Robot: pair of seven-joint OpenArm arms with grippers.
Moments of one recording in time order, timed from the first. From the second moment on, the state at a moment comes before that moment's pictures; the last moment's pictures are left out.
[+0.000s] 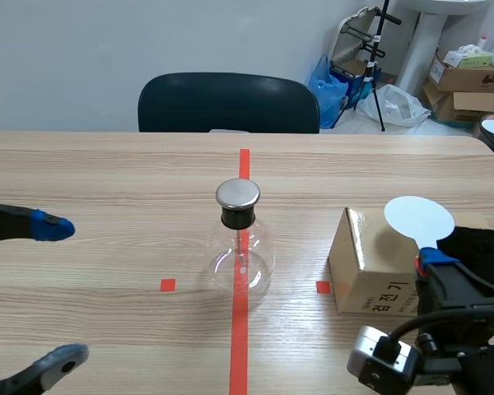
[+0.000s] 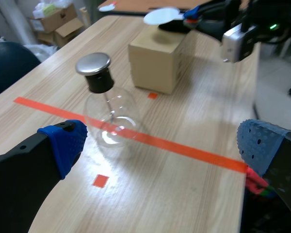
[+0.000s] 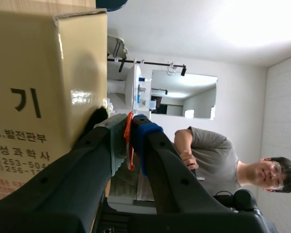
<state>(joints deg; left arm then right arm) 39.4 -47.4 -4.5 103.8 -0.3 -45.1 -38.2 -37.0 13.2 -4.0 88.2 -85.9 -38.5 -0.4</state>
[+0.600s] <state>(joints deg) 6.0 -36.2 19.1 79.7 -0.2 -45.1 -22.5 -26.3 20.0 -19.0 88.2 -89.3 -38.3 -14.2</state>
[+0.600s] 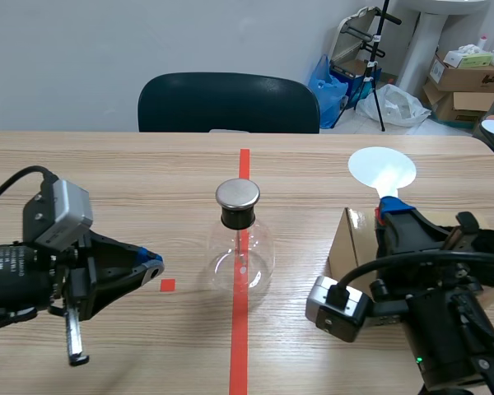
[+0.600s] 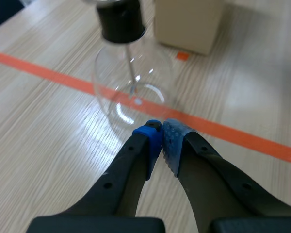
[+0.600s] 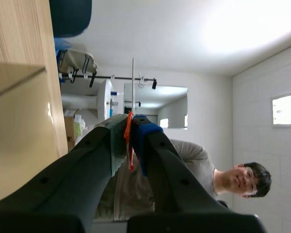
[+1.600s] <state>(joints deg) -4.4 -26.4 25.2 59.6 7.9 -40.3 -30.7 -21.1 21.0 -29.8 88.2 -89.5 -36.7 -15.3</state>
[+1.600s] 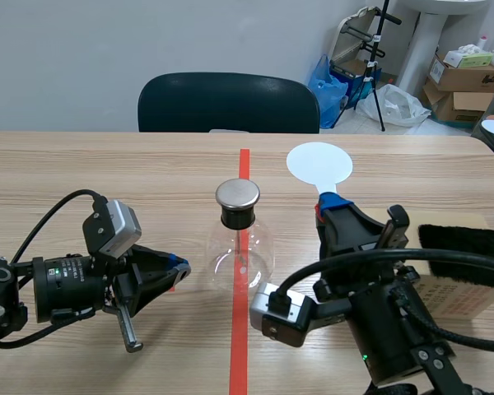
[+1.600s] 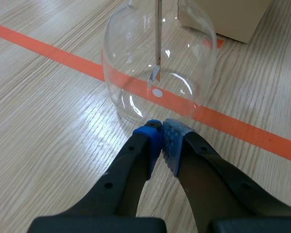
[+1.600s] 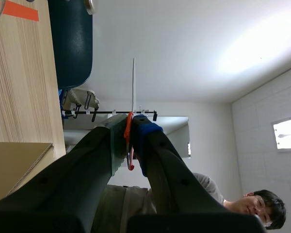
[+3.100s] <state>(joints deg) -4.4 -26.4 25.2 59.7 7.9 -40.3 -30.7 -21.0 21.0 -29.8 88.2 -86.6 -33.8 -9.4</state>
